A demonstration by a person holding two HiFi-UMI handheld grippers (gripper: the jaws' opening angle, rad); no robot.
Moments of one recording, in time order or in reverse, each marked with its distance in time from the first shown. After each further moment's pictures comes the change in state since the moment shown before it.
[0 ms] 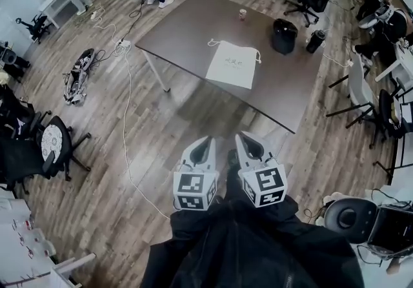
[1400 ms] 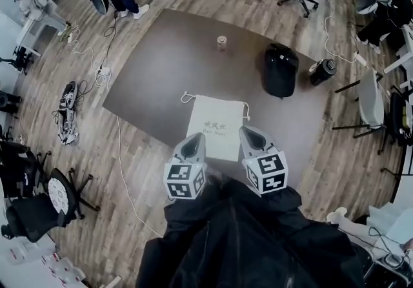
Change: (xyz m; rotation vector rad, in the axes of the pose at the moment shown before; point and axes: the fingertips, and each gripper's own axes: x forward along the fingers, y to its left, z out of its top) left arm 0.459 0.093 0.102 -0.001 0.195 -0.044; right arm 0.312 -0.378 0.022 0.141 0.166 -0.060
